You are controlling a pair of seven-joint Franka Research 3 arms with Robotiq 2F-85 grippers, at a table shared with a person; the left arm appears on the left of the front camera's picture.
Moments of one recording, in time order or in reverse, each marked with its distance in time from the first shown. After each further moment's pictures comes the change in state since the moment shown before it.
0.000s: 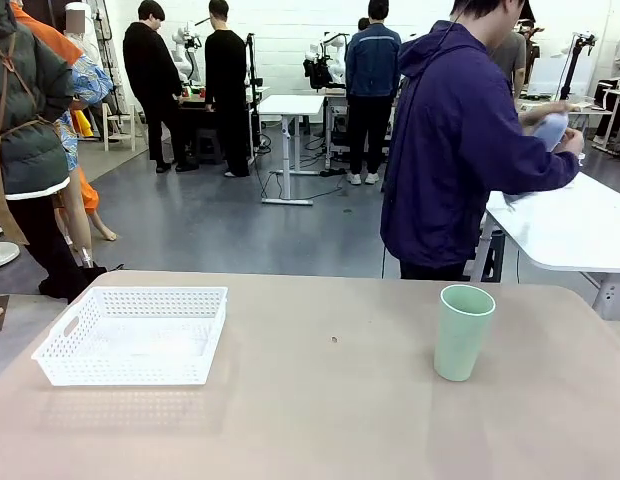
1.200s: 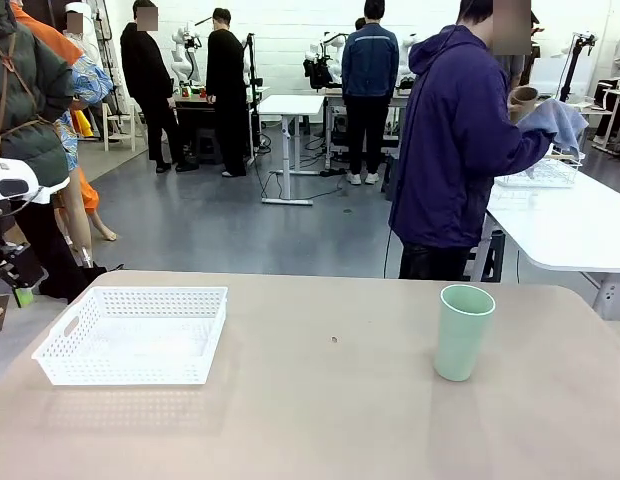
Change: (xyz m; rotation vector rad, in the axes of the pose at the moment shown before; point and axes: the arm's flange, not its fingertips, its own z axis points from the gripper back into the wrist) left arm 0.016 -0.073 -0.130 0.493 0.025 0.054; right arm -0.037 -0.004 -0.026 0.070 -0.020 0.212
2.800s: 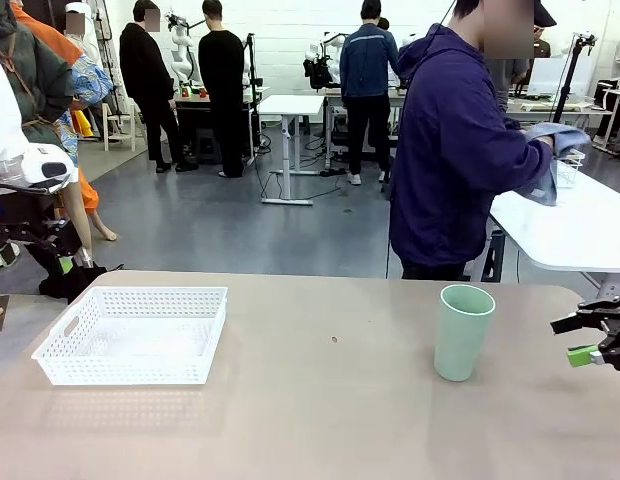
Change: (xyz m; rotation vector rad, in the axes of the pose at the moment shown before) left arm 0.089 0.005 -0.016 -0.004 -0.082 0.057; right arm -0.040 -0.100 -0.160 0.174 0.107 0.423
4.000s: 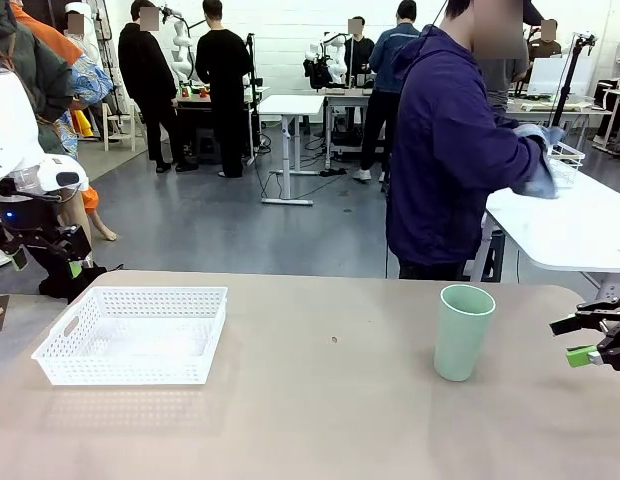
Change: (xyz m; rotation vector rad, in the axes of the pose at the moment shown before) left arm 0.020 0.001 -0.027 0.001 0.021 -0.005; right arm -0.002 -0.003 -0.001 0.000 -0.006 -0.004
